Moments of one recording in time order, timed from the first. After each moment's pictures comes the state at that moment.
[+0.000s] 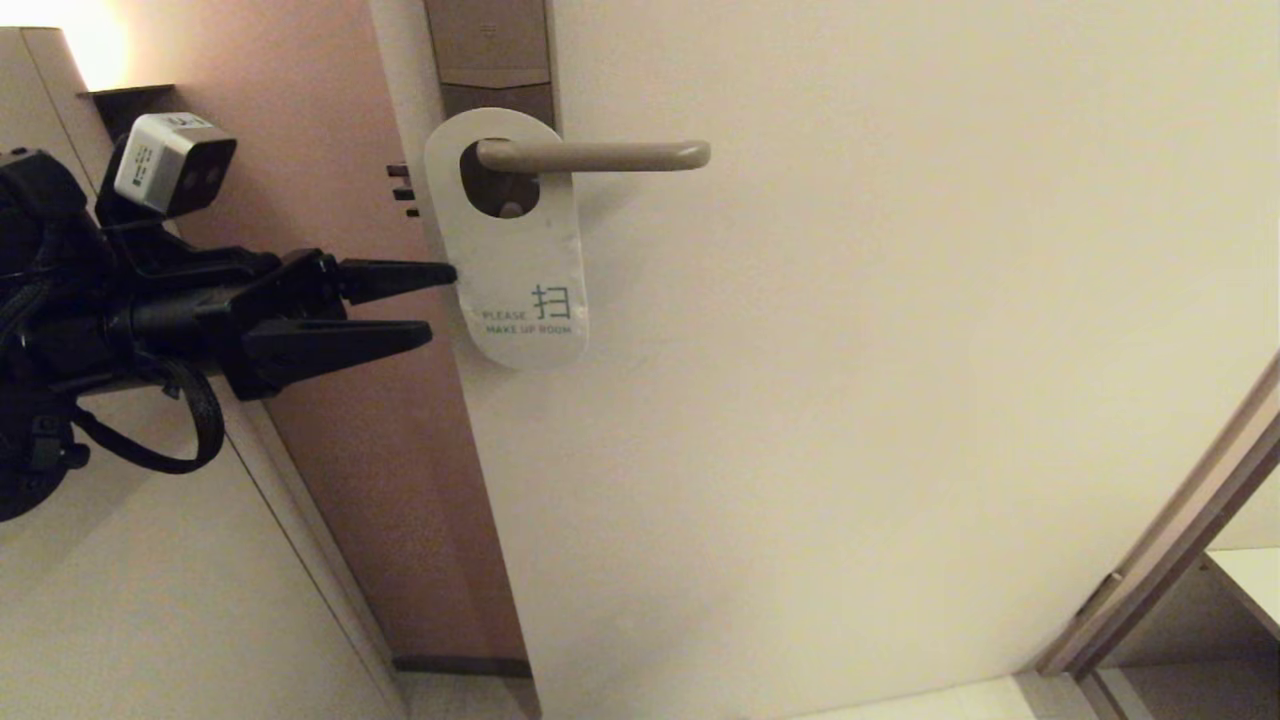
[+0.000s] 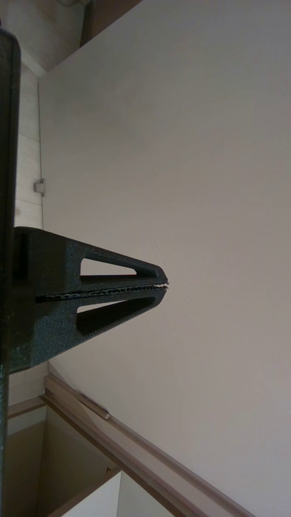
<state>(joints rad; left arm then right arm) -0.05 1.63 -0.91 -0.86 -1.34 -0.20 0.00 0.00 0.00 0.00 0.01 -0.05</state>
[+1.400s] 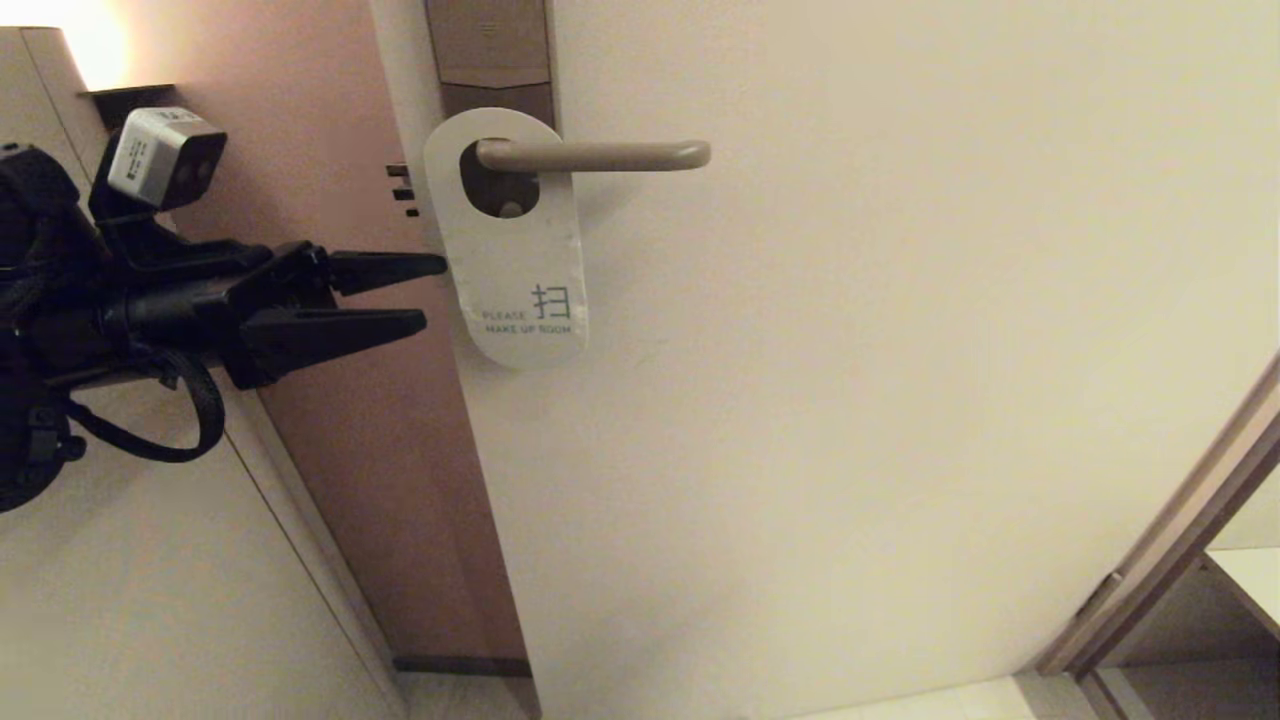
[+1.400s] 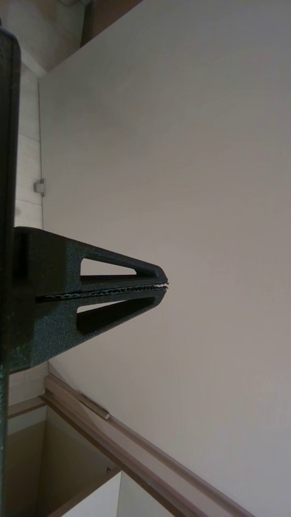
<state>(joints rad) -0.02 1.64 -0.93 -0.86 -1.32 -0.20 0.00 0.00 0.00 0.00 0.01 -0.05</state>
